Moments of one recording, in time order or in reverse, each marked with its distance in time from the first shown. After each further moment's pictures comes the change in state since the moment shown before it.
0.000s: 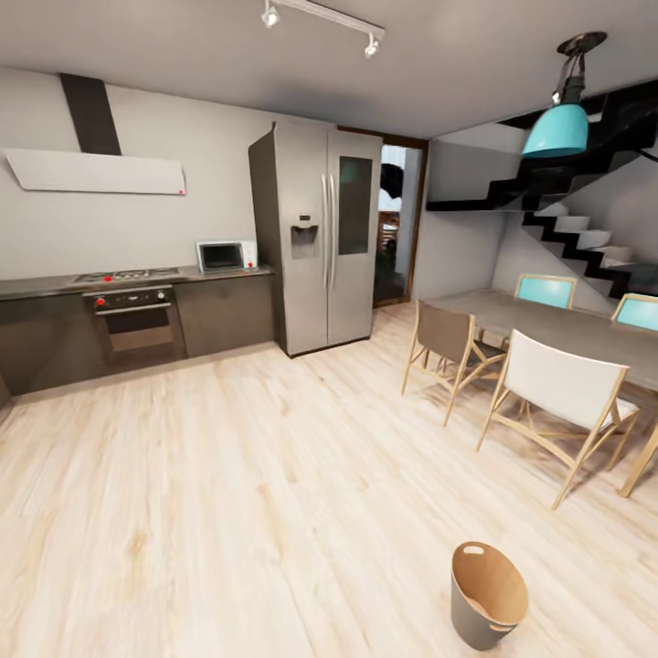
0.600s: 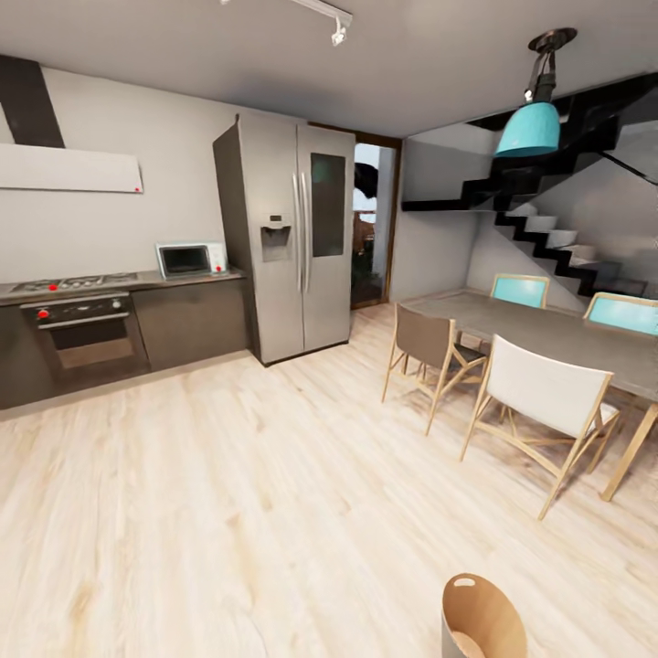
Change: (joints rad) left arm 0.000 0.000 0.000 0.000 -0.002 -0.006 0.000; right arm 0.000 0.001 0.002 0.000 0.001 0.000 0.000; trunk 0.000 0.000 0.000
